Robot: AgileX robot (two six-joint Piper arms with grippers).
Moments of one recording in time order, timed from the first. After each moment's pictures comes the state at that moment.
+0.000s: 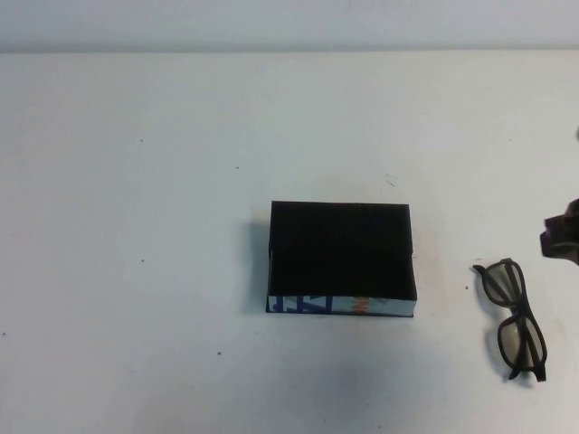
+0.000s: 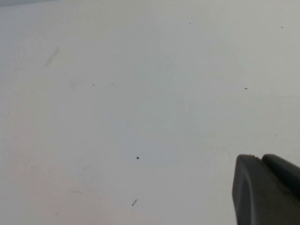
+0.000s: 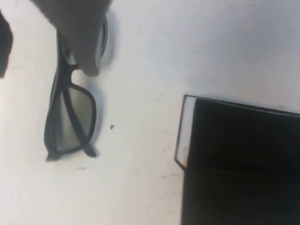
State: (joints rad) right arm 0.15 1.27 -0.94 0.27 0.79 -0.07; left arm -0.06 -0.02 0.02 -0.01 0.36 0.08
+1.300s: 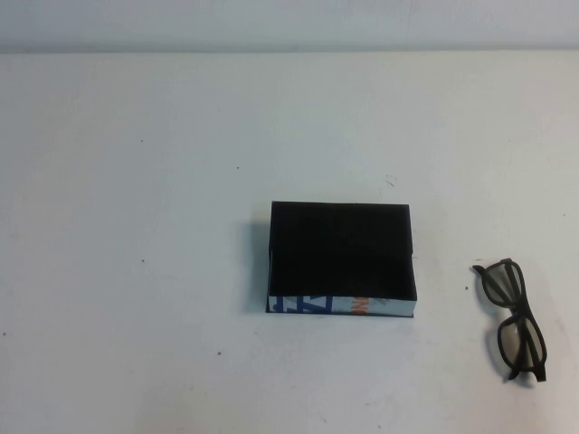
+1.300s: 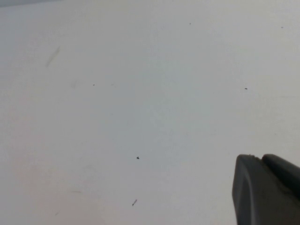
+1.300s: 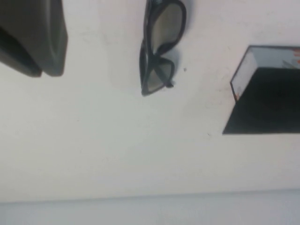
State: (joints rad) right arm 0.07 0.01 -0.03 0.10 0.30 0.02; left arm -0.06 -0.02 0.02 -0.01 0.36 0.08
